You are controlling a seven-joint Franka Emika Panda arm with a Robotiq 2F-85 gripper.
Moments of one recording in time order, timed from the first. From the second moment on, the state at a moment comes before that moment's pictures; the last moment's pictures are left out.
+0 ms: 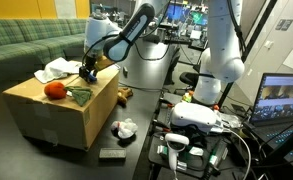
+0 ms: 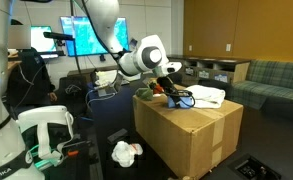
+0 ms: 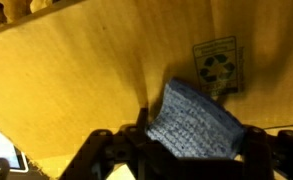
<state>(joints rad) 0.25 0.33 -0.12 -2.14 -0.43 2.74 0.69</state>
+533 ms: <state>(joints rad) 0.26 0.30 -0.13 -2.16 -0.46 2.74 0.69</state>
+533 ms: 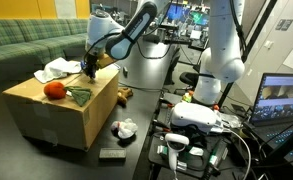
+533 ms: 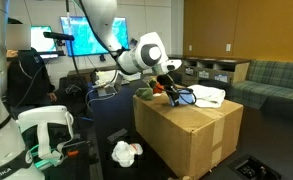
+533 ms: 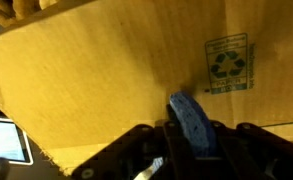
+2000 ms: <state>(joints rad) 0.20 -0.23 0.09 -2.49 -0.32 2.38 0.39</state>
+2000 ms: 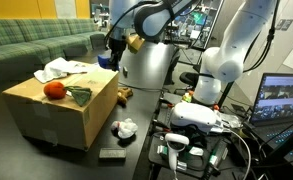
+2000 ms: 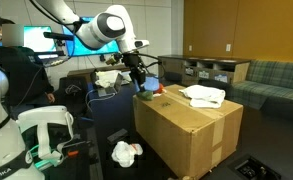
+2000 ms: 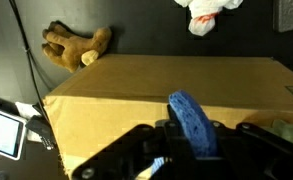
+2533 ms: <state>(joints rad) 0.18 -0.35 0.15 -2.63 -0.24 2.26 0.32</state>
